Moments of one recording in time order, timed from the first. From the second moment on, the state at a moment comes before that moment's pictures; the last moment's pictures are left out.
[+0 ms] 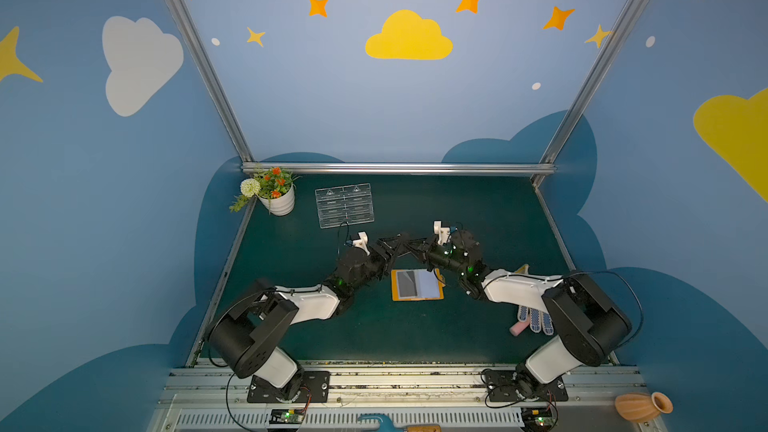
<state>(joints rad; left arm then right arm) -0.64 1.52 0.52 0.82 0.11 -1.57 0.66 1.58 0.68 0.68 -0.37 1.44</state>
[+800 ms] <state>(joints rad) -0.42 1.30 0.54 0.44 0.28 -1.41 0.60 1.44 0.56 0.63 -0.37 1.44</state>
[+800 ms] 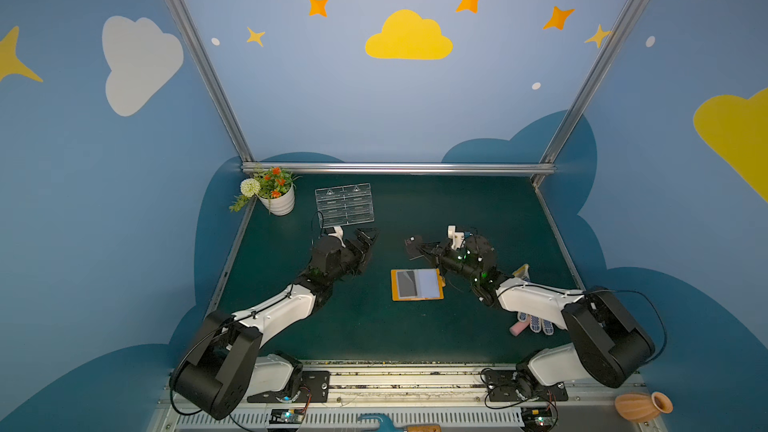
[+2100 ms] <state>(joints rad) -0.53 1.70 0.72 0.80 0.58 -1.51 0.58 1.46 0.54 0.78 -0.47 1.49</state>
